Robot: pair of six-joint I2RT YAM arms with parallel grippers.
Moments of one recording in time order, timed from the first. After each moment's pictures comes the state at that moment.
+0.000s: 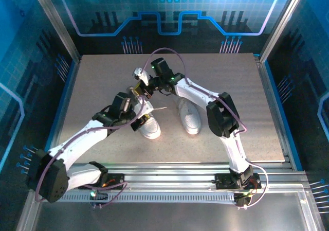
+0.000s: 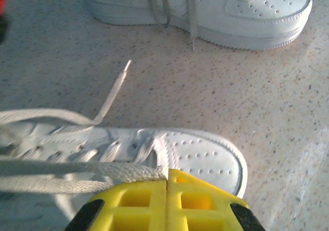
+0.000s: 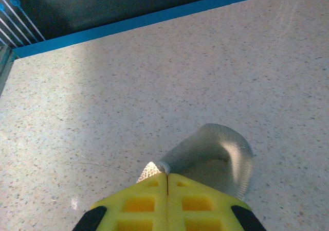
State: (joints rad) left arm -0.45 1.19 0.76 -0.38 0.29 0.38; right arm 0.68 2.22 1.89 -0.32 -0.64 -0.28
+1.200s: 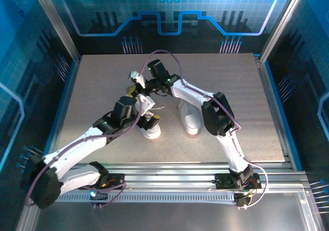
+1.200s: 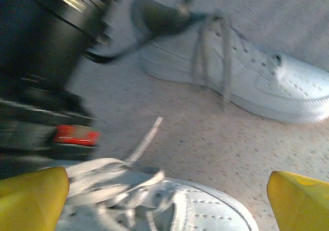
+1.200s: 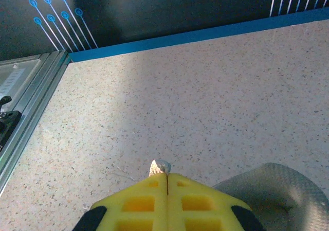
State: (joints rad) left arm -0.56 1.04 0.69 -0.18 0.00 0.17; right arm 0.69 2.29 1.94 -0.28 -0.83 -0.32
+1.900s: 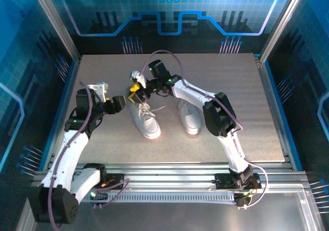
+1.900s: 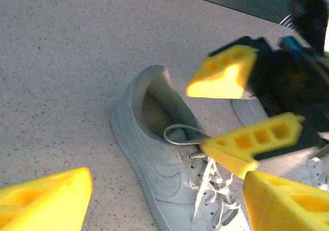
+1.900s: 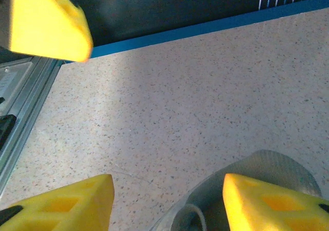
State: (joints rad) left arm 0.03 0.95 0.75 -0.39 0.32 -0.33; right arm 0.69 2.24 1.89 -0.28 -0.78 -0.27
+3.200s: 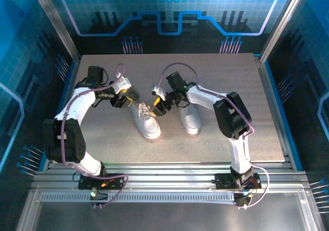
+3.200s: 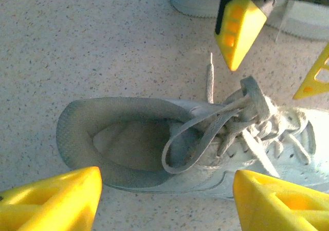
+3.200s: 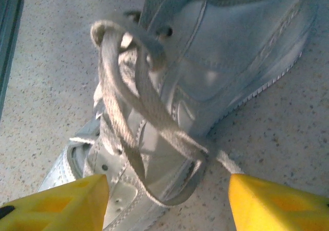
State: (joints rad) left arm 0.07 1.58 1.18 -0.68 0.66 0.90; right arm 0.59 2.09 1.51 -0.41 -0.72 -0.39
